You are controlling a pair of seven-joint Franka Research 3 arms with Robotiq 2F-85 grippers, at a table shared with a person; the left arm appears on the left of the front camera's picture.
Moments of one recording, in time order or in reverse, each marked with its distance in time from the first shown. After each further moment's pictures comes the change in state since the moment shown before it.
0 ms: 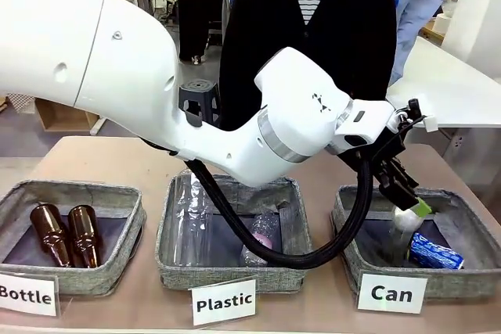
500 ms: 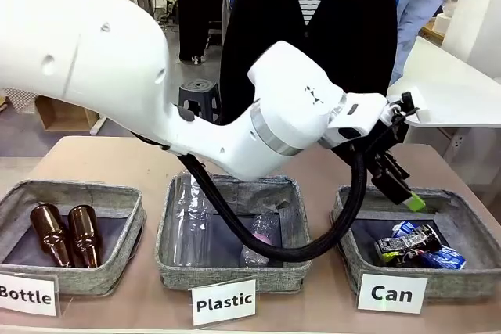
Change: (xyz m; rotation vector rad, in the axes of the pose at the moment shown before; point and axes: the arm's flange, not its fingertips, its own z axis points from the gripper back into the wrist) left arm 0.000 0.002 0.018 0.006 0.003 0.027; right arm 0.001 0.000 -0.001 0.005 -0.001 -0.003
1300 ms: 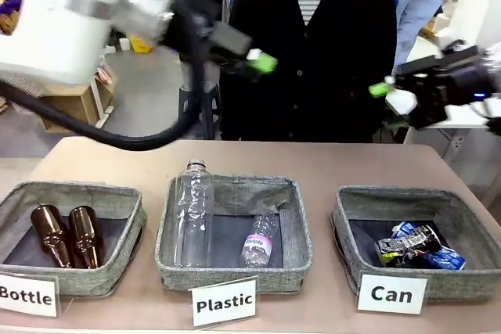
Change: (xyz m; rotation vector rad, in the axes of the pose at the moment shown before) left arm -0.093 0.007 0.346 0.054 -0.280 0.606; right arm 0.166 0.051 -0.151 0.434 -0.172 -0.011
